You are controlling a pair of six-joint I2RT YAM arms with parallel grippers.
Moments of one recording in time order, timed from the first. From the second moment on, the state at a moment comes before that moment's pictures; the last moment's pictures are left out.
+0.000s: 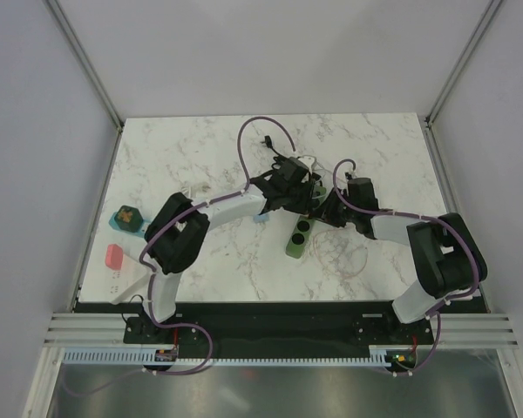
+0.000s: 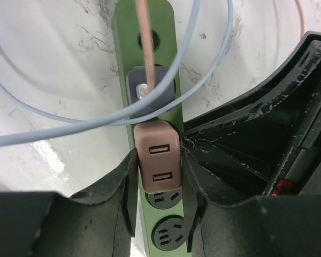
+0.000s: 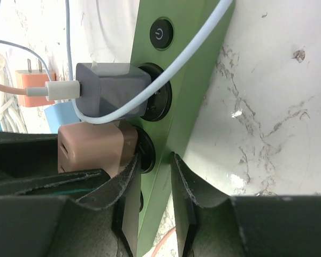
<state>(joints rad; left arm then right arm) -0.82 2.02 1.49 -0.23 0.07 -0.43 0.28 1.63 0.67 0.22 -0.31 0.73</state>
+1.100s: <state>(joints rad) -0.81 2.00 1.66 -0.51 0.07 -0.52 0.33 1.65 0.69 0.23 -0.30 0.76</state>
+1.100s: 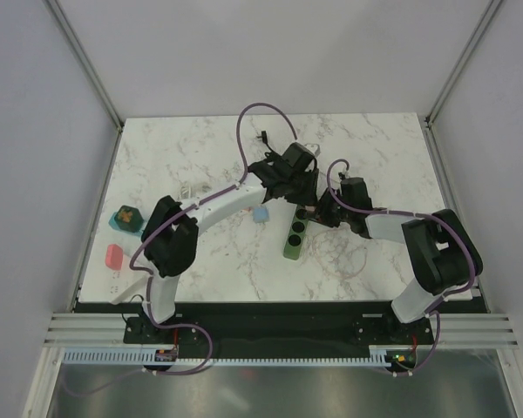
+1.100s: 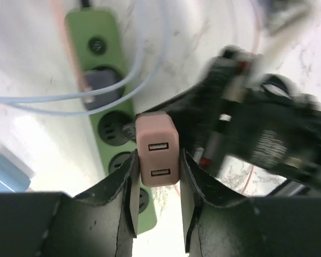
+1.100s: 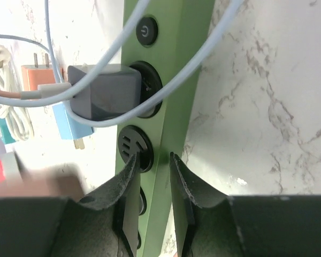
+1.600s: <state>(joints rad) -0.80 1.92 1.66 -0.54 0.13 -0.51 0.33 1.64 0.70 0.21 -0.28 0.75</state>
